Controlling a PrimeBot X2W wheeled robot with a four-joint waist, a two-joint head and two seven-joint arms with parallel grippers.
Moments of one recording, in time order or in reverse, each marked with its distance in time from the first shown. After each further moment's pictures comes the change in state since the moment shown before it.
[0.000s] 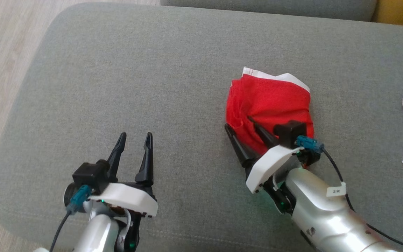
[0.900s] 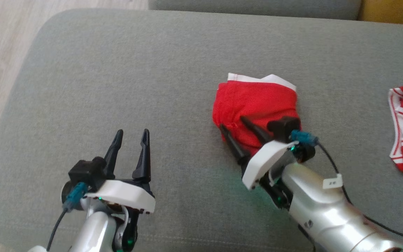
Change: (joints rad) left arm -0.011 0.000 0.007 0.002 -0.011 0.001 0.000; right arm -0.047 0.000 0.122 0.048 0.110 0.000 0.022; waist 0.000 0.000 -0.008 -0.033
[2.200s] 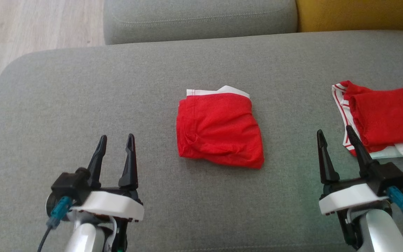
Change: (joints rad) left arm 0.088 0.000 0.080 -0.108 0.040 -0.003 0.000; right arm 0.533 -0.004 -0.835 -0.619 -0.691 0.000 -0.032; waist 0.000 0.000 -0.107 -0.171
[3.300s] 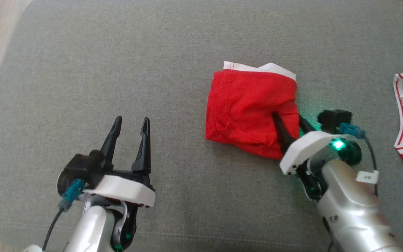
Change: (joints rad) left arm -0.093 0.000 -0.064 0.021 0.009 -0.017 0.000; right arm -0.427 0.009 0.263 0.565 0.388 0.000 0.183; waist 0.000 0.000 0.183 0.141
